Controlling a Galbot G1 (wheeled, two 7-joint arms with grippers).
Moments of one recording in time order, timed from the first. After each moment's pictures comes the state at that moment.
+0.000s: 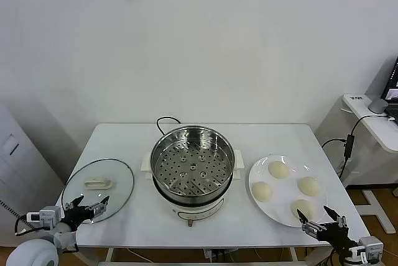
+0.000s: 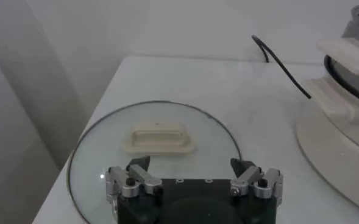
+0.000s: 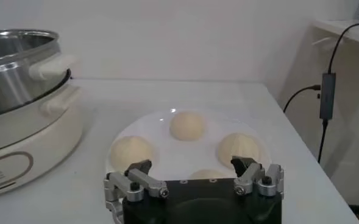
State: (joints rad) left arm 1.51 -0.86 -0.58 -1.94 -0.79 0.45 -0.19; right arm -1.80 1.05 0.87 2.05 0.54 -0.29 -0.10
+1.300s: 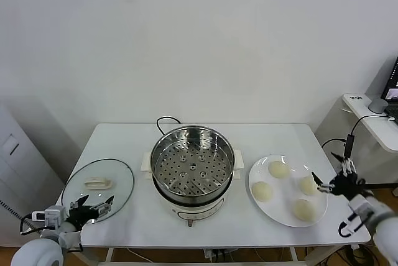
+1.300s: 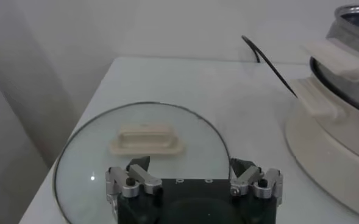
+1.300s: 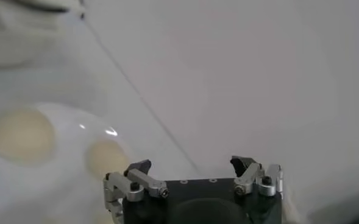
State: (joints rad) left arm 1.49 -0.90 -0.56 -1.95 -0.75 0.48 -0.19; right arm -1.30 0.66 0.68 1.73 -0.20 -0.06 -0.38
